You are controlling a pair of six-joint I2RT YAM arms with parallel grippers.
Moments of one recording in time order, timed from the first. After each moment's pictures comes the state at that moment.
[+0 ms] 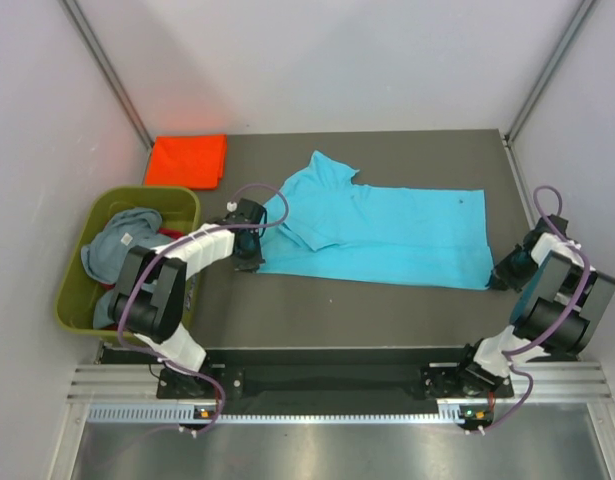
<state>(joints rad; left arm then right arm) -0.36 1.64 0.96 -0.53 -0.15 -0.50 -0.55 1.55 0.86 -0.66 -0.11 0.37</state>
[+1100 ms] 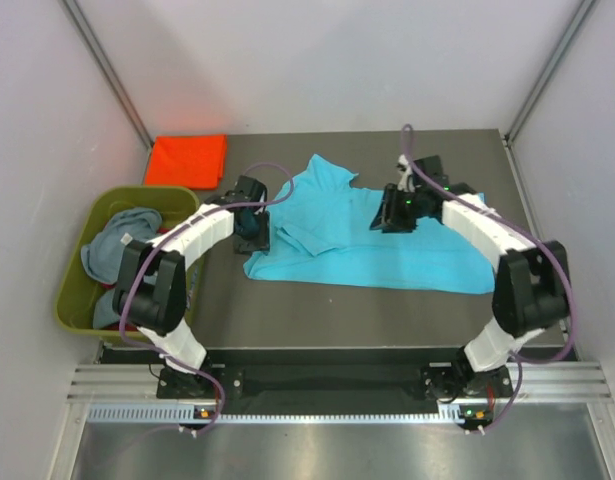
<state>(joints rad) -0.34 1.67 1.17 -0.68 -0.04 -0.37 0.27 1.60 1.20 -0.54 -0.37 0.43</state>
